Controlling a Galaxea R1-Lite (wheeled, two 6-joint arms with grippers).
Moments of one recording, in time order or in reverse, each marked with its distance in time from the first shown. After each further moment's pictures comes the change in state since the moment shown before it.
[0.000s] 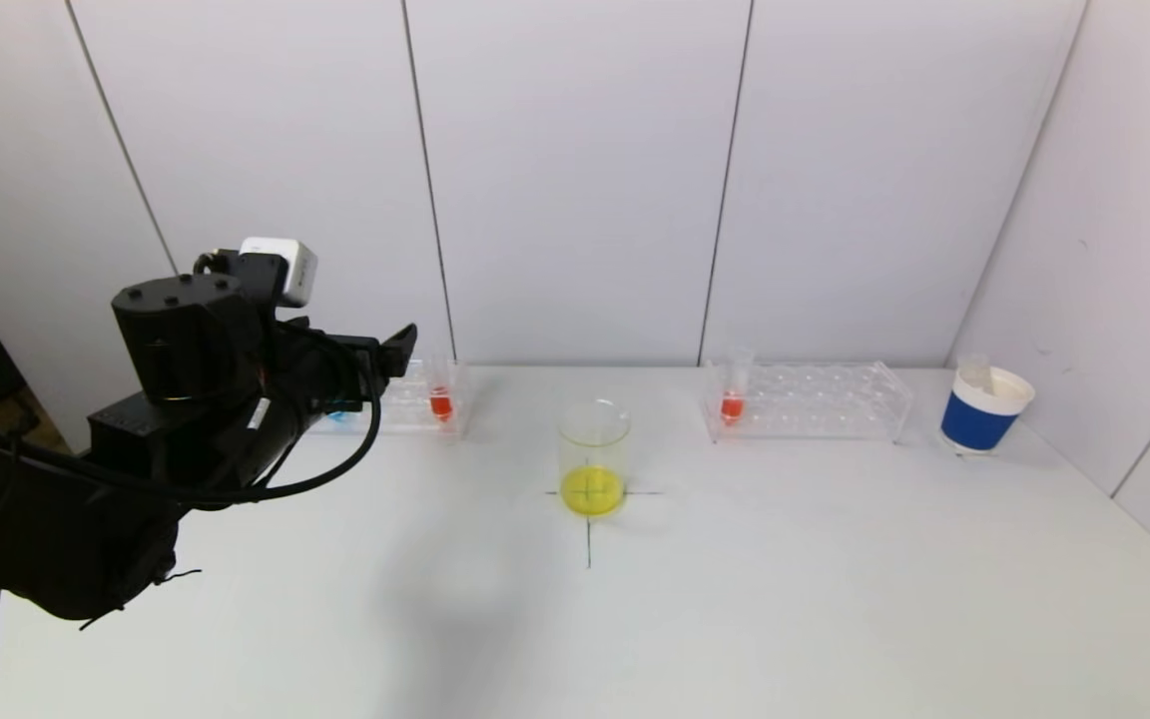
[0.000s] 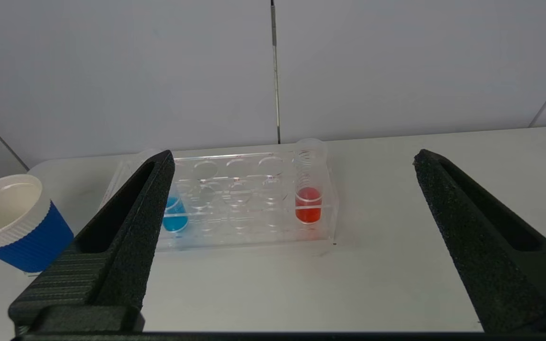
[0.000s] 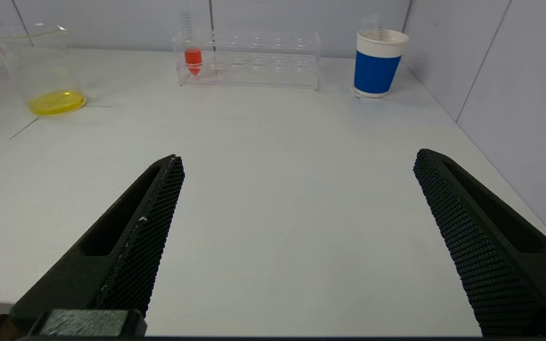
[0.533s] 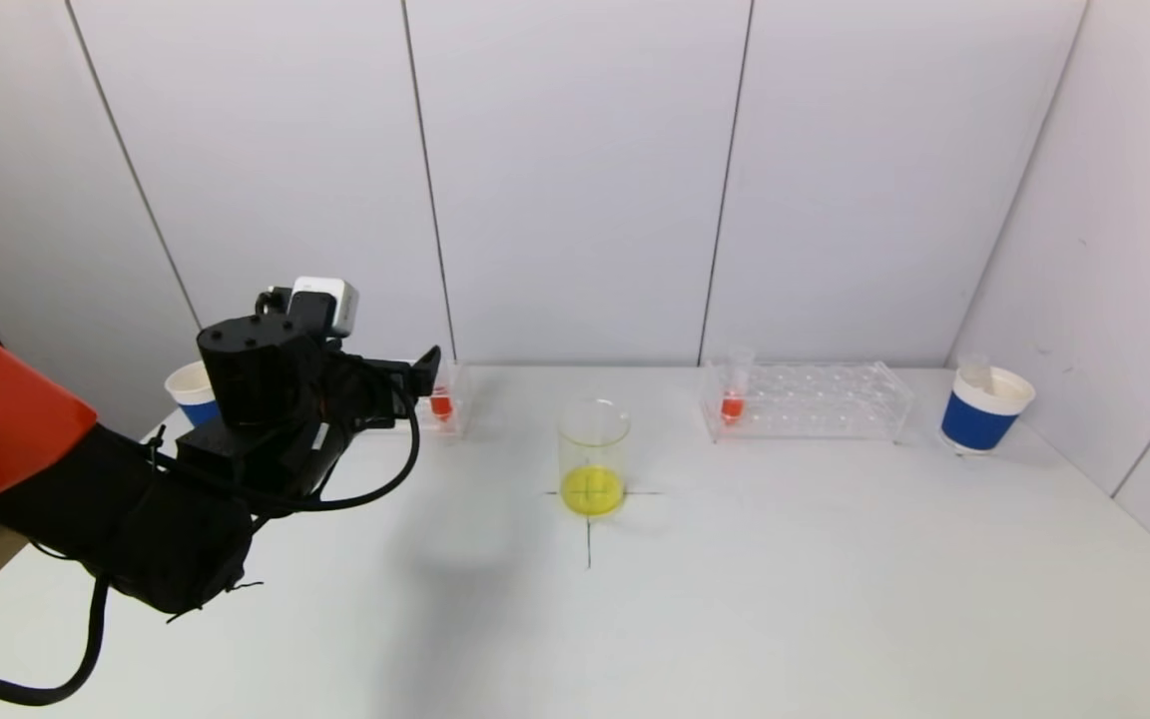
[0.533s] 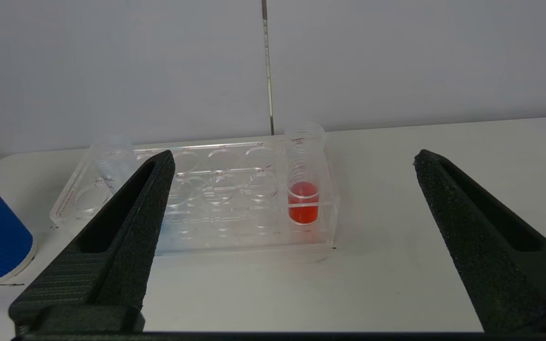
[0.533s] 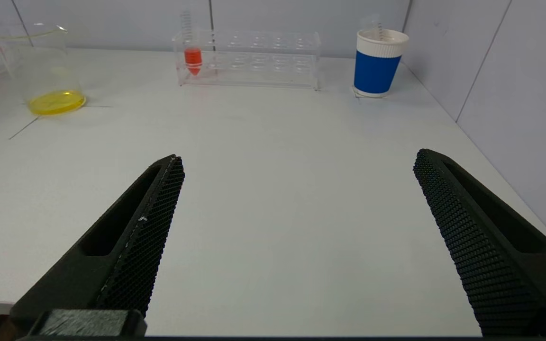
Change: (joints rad) left arm -0.003 0.179 -0.005 -0.172 -0.002 -0.001; right arm 0.000 0.000 0.000 0.000 0.000 0.000
